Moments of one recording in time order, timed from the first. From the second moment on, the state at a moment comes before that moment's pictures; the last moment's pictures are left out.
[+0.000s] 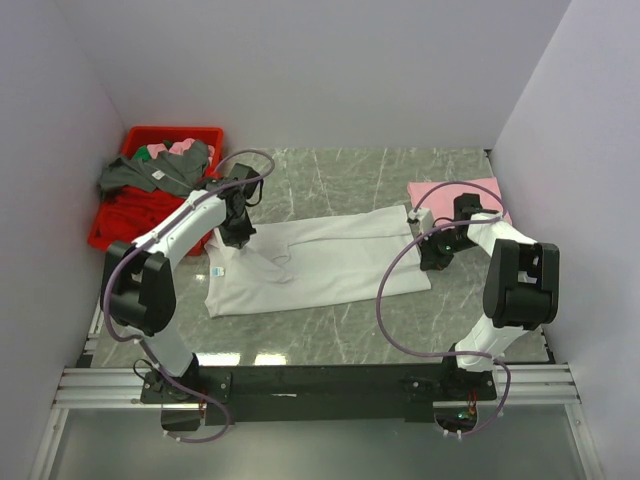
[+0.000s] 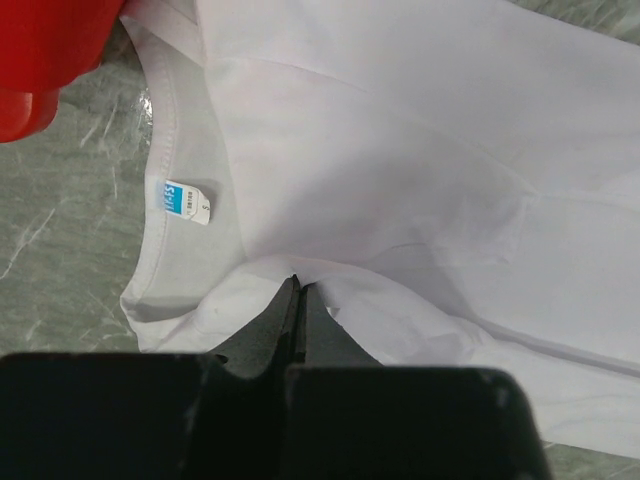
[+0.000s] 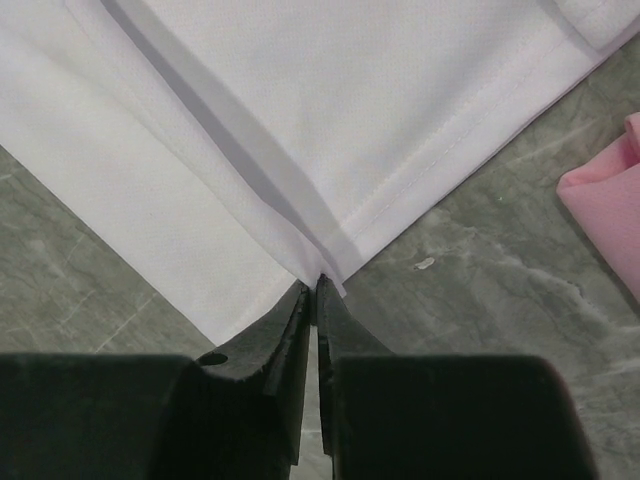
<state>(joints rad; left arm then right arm) -0.37 1.69 1.38 -0.97 -0.27 -0.74 -0.12 1.69 1.02 -0.73 -0.55 -0.94</state>
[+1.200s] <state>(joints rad) -0.34 1.88 1.45 -0.94 -0.31 -0.71 -0.12 1.33 0.91 -0.53 -0.64 -0.66</state>
